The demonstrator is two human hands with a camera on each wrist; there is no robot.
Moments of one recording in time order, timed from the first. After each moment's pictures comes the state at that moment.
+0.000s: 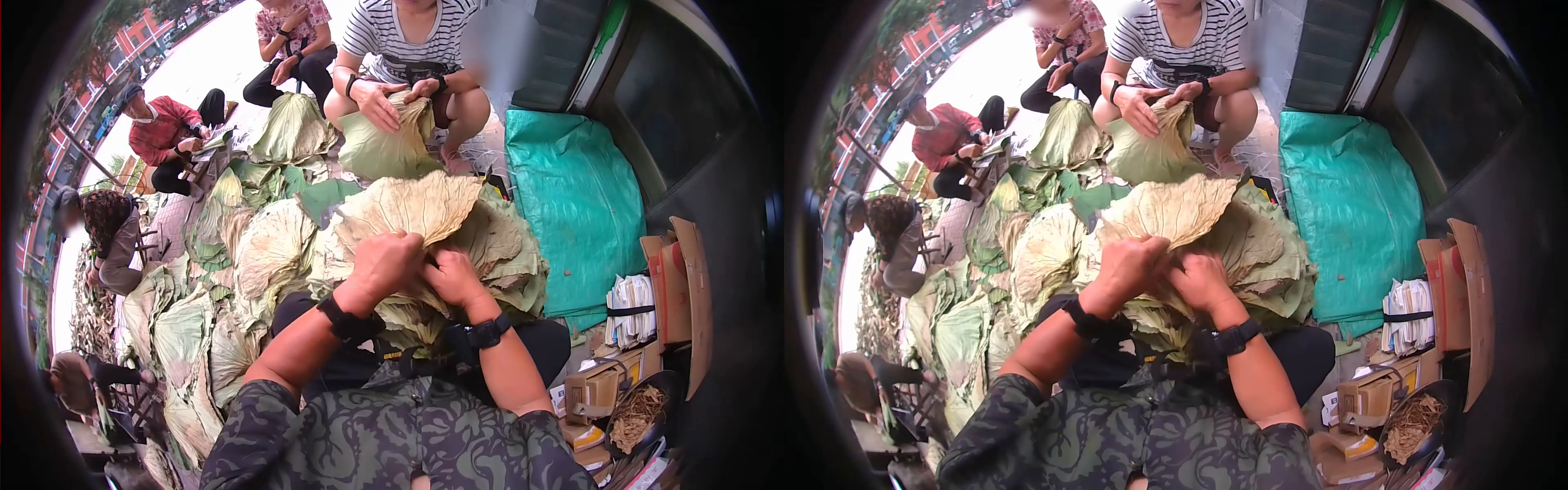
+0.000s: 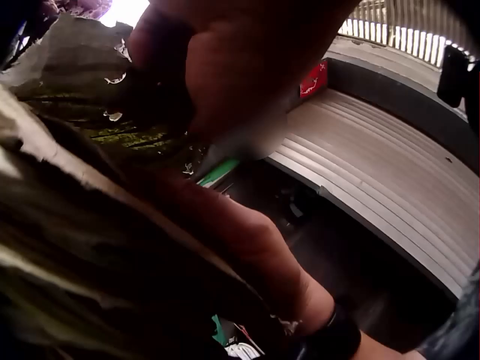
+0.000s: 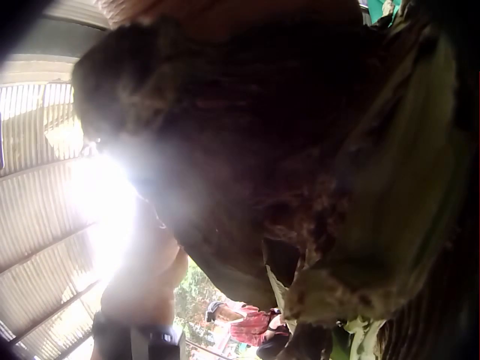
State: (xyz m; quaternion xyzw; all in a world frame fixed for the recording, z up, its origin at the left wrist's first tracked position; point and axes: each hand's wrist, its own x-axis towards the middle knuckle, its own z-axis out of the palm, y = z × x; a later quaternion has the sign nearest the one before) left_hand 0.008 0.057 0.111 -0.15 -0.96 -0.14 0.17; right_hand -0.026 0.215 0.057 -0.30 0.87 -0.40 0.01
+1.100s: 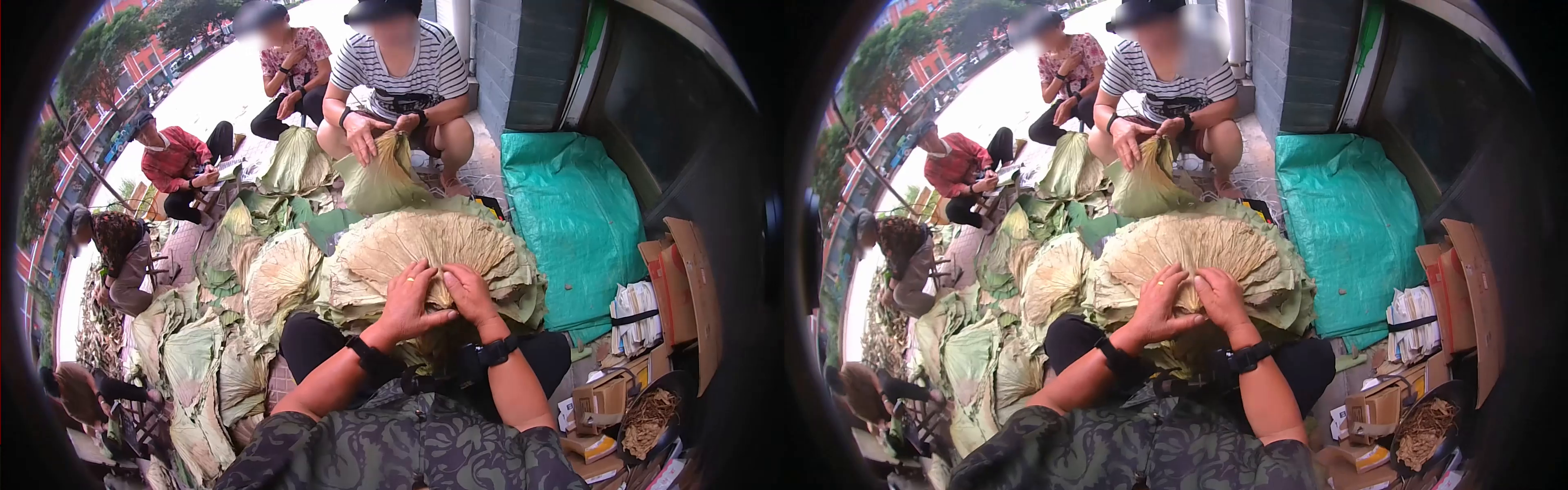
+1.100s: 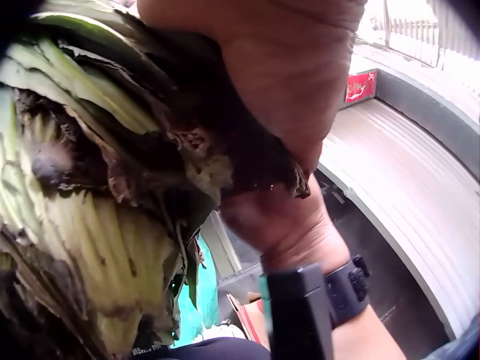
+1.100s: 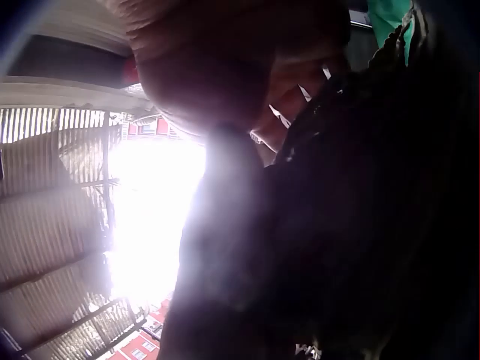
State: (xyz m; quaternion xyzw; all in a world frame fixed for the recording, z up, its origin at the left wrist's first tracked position) left_hand 0.035 0.088 0.061 -0.15 -0.93 -0.32 0.11; right_hand -0.017 0.249 0.039 -0.21 0.81 -0.54 -0.06
